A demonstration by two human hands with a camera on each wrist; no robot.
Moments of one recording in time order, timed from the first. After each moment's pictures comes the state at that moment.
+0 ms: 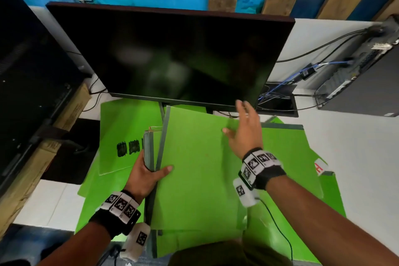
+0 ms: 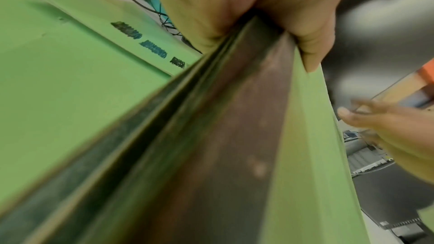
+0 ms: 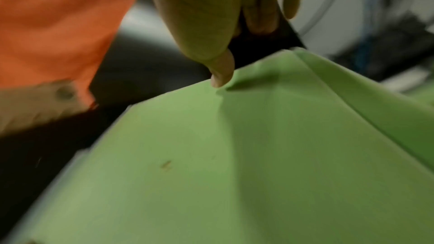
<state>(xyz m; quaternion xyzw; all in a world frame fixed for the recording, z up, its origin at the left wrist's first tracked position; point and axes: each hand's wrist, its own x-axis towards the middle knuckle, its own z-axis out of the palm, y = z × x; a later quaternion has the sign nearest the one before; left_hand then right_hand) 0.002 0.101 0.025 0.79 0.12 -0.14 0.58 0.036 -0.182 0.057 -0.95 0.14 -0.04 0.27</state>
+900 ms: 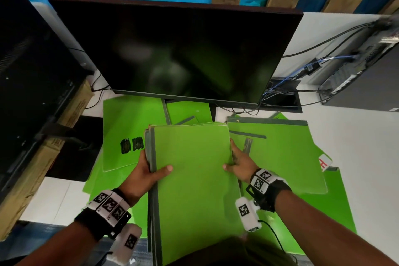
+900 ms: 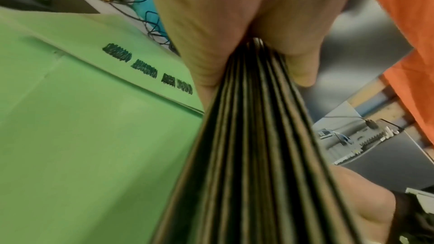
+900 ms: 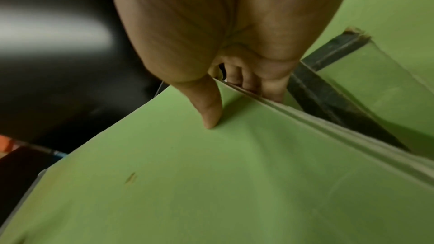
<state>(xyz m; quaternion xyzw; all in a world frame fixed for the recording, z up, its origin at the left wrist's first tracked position) -0.005 0.120 0.042 0.73 0.08 -0.25 0.62 -0.018 -0.178 -0.006 -0.79 0.15 0.29 0.52</state>
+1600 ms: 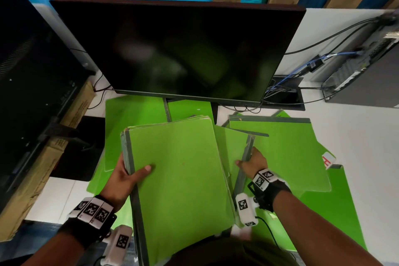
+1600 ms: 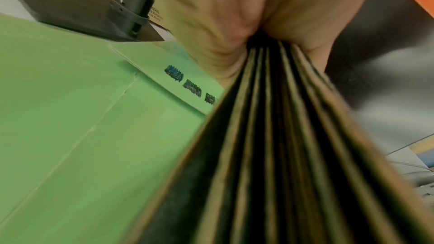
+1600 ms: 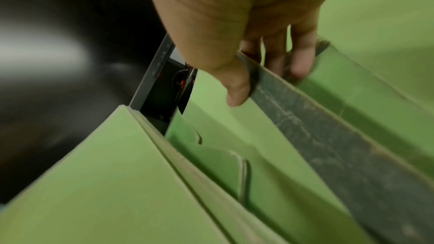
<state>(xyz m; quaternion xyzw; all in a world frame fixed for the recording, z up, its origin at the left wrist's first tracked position) -0.010 0.157 0.051 0.72 0.14 -0.18 0.66 -0.014 -0.188 -0.034 -0.84 0.34 0.20 0.37</state>
